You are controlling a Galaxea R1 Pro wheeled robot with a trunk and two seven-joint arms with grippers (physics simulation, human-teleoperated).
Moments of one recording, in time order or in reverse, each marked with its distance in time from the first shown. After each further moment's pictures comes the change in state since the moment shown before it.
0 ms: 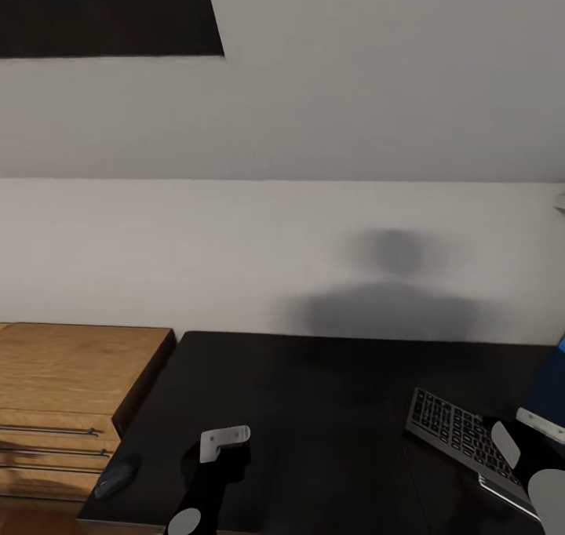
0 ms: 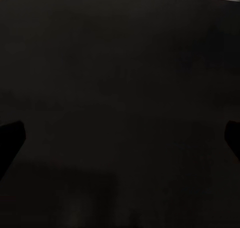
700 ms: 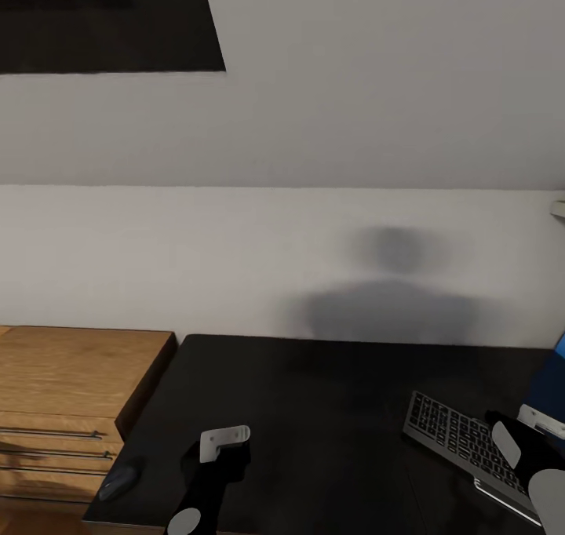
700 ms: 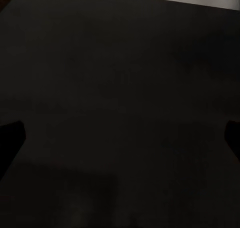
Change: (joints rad) left arm 0.000 0.000 0.002 0.000 0.000 -0.001 0.000; right arm 0.000 -0.001 -0.003 0.000 -0.003 -0.079 -0.001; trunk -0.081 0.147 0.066
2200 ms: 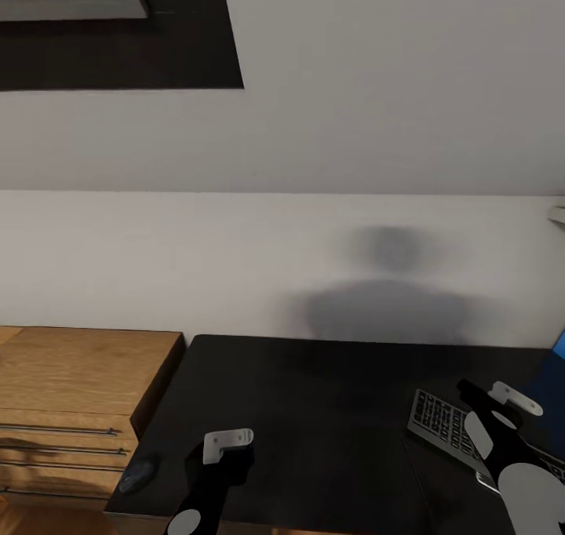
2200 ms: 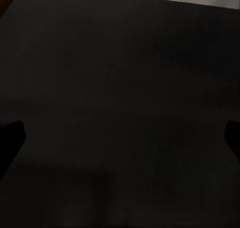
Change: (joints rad) left arm 0.000 0.005 0.002 0.012 -0.006 0.005 -0.054; right arm 0.003 0.100 -0.006 -0.084 -0.027 -0.254 0.091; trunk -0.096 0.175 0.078
